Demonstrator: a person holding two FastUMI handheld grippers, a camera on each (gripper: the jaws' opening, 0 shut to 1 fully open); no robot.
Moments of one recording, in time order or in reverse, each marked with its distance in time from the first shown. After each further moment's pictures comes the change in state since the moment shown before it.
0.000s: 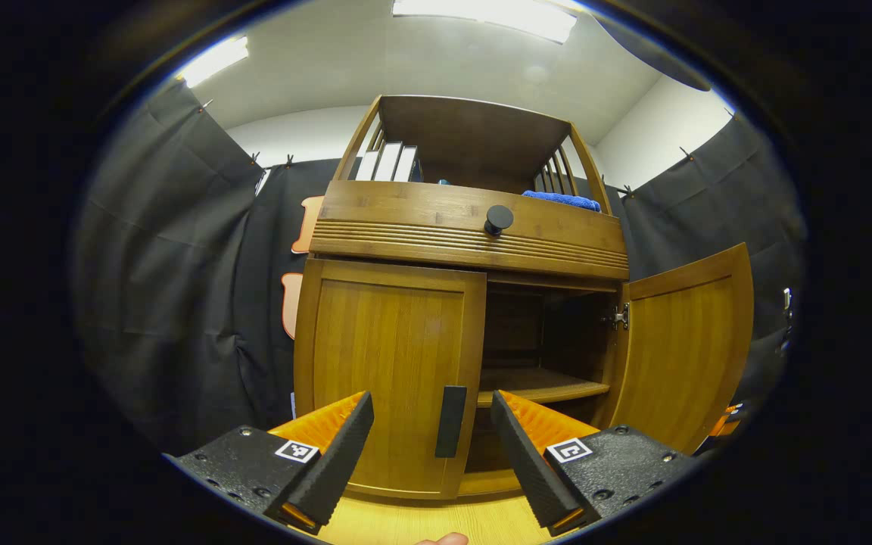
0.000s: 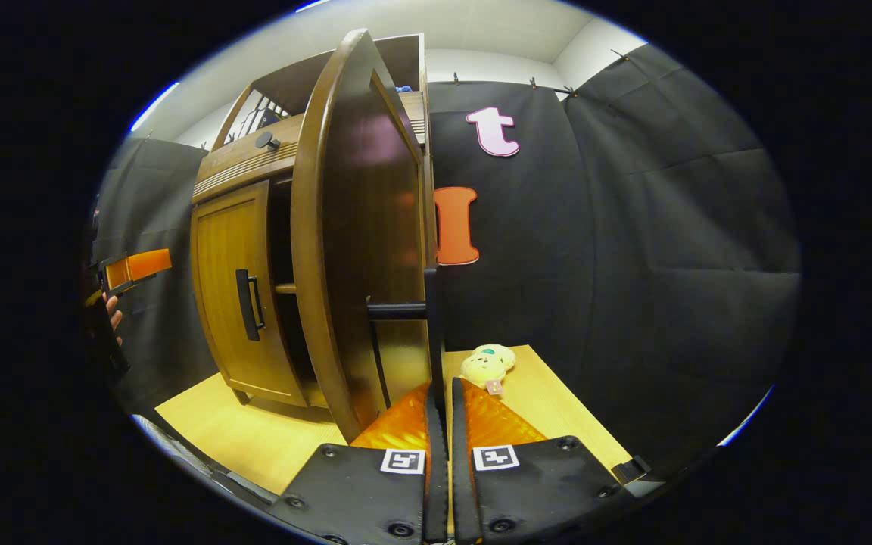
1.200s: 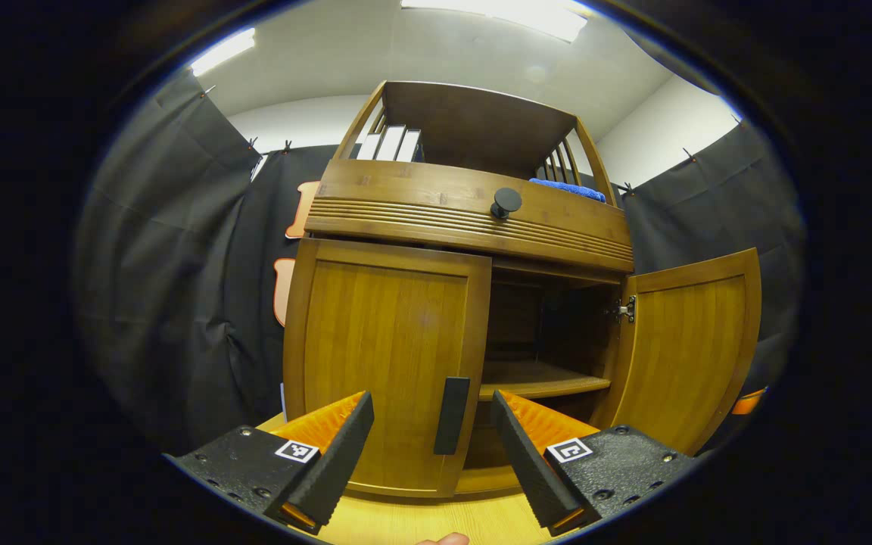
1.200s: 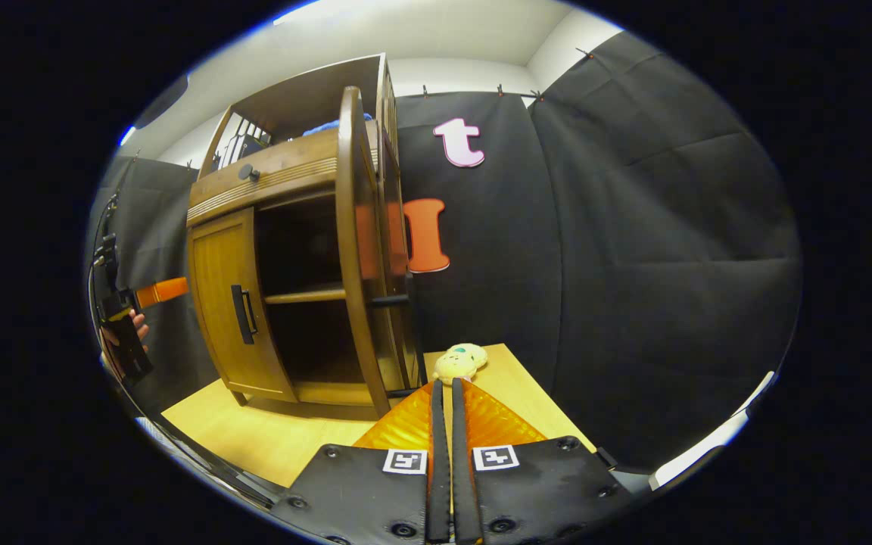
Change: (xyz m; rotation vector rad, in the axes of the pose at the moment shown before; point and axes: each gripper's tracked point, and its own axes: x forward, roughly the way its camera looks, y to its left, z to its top) left arm 0.015 0.001 -0.022 -0.037 0.041 -0.040; right arm -0.077 -0.045 0.022 0.043 -0.052 -0.092
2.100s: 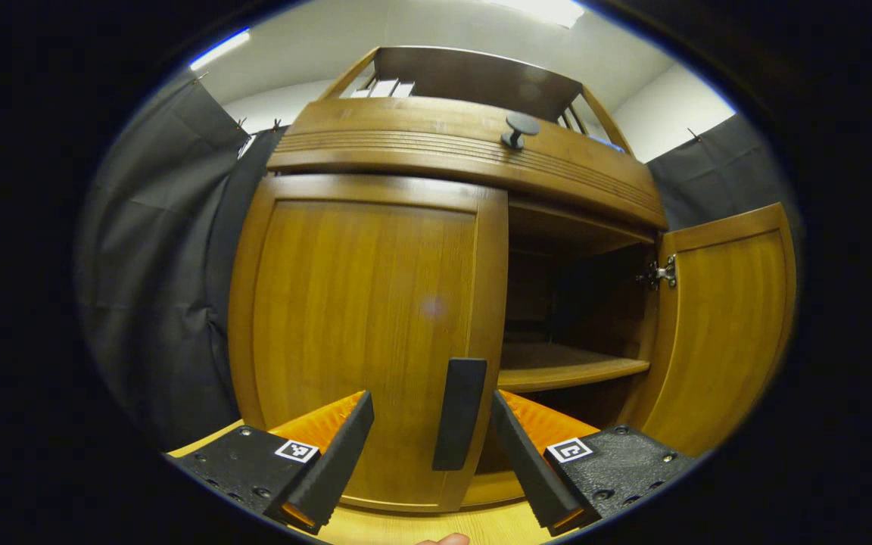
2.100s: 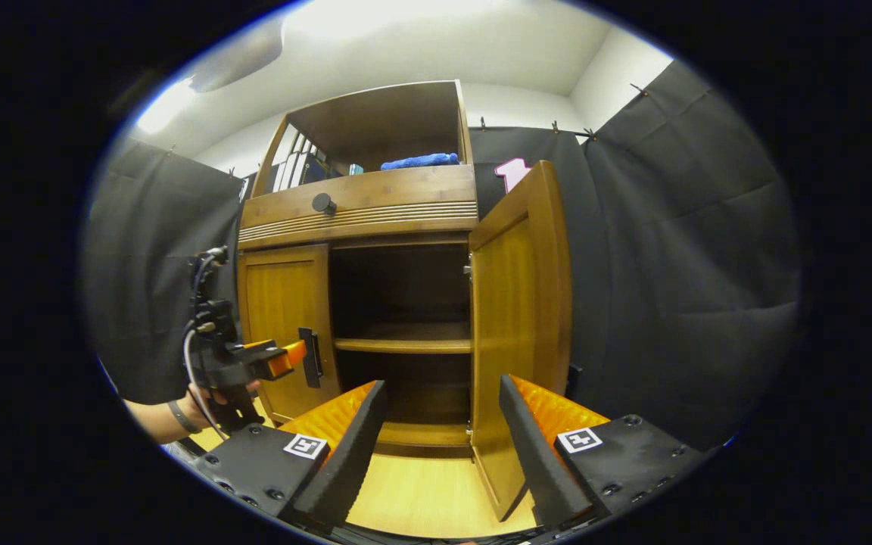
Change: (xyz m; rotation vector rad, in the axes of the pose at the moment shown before) left arm 0.109 0.002 -0.076 0.026 0.061 -0.007; right arm 0.007 0.140 0.050 -0.072 -0.100 0.131
